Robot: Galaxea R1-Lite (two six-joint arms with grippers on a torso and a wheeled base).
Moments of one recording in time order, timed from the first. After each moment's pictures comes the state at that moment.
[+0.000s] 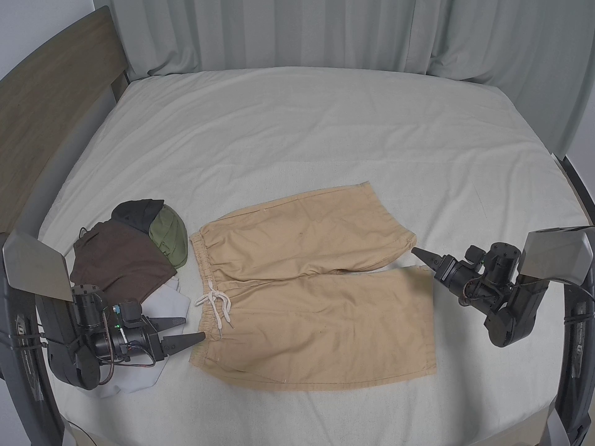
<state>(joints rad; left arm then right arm) 0.07 2.32 -0.28 -1.55 -0.94 -0.08 0.10 2.40 -0.69 -1.55 0.36 0.69</state>
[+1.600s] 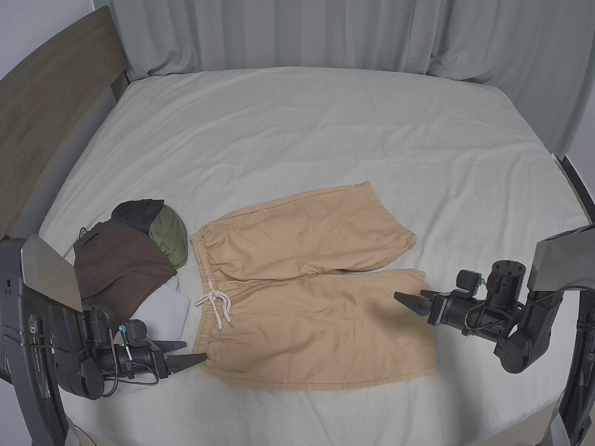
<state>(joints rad) 0.08 2.42 -0.23 -1.55 -0.90 -0.04 0.23 2.25 -0.39 -1.55 0.42 0.38</state>
